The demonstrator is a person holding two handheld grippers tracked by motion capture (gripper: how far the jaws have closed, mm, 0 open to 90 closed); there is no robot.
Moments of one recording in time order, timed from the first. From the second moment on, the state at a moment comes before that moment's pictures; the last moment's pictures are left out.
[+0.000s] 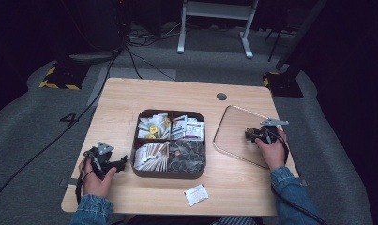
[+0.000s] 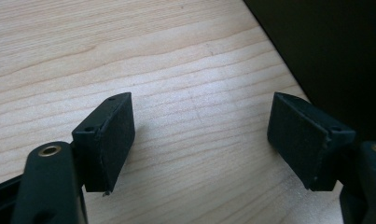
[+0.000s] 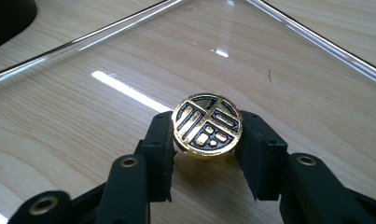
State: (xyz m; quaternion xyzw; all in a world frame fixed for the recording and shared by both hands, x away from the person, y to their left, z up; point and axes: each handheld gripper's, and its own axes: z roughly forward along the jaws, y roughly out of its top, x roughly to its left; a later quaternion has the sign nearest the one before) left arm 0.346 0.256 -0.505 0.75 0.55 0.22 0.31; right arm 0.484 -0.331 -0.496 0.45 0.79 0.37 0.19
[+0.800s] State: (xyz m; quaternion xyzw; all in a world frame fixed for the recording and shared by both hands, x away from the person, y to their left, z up) left arm 0.347 0.256 -0.505 0.75 0.54 0.21 0.31; right arm 0.445 -0.344 -0.431 0.45 0.75 0.45 0.18
